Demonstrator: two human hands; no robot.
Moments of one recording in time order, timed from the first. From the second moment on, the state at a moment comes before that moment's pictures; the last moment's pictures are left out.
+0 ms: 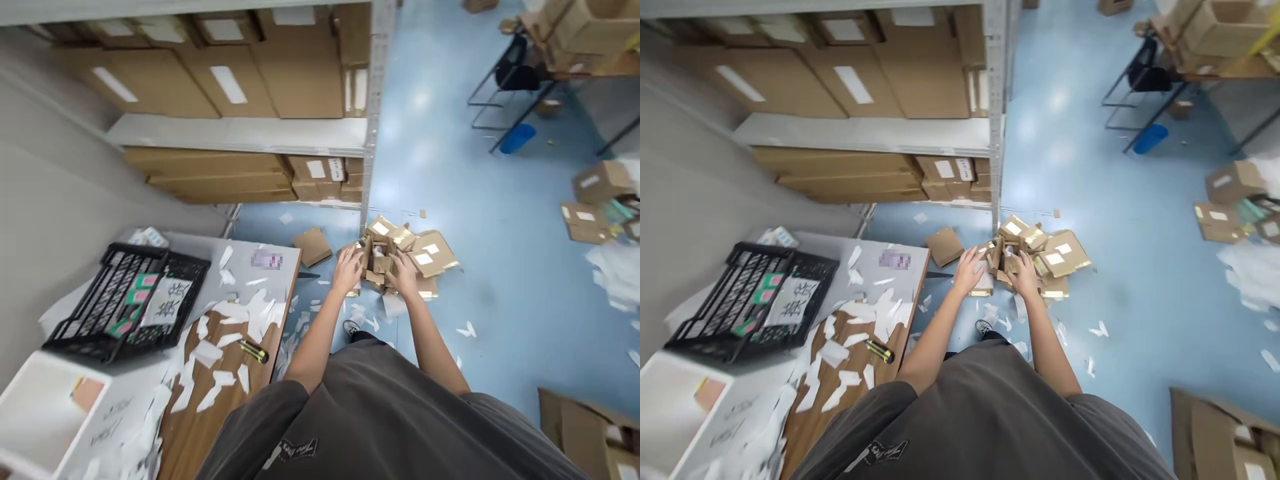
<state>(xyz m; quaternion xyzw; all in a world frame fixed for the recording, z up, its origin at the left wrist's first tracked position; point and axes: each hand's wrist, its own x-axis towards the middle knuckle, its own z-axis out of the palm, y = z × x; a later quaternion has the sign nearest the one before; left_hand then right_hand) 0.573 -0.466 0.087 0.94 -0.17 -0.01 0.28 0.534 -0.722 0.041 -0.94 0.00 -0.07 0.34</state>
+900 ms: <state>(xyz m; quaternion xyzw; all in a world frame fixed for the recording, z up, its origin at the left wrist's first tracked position) -0.057 -0.150 0.112 0.74 0.63 0.17 0.18 0.255 -0.145 0.102 -0.59 -0.74 0.14 0.28</state>
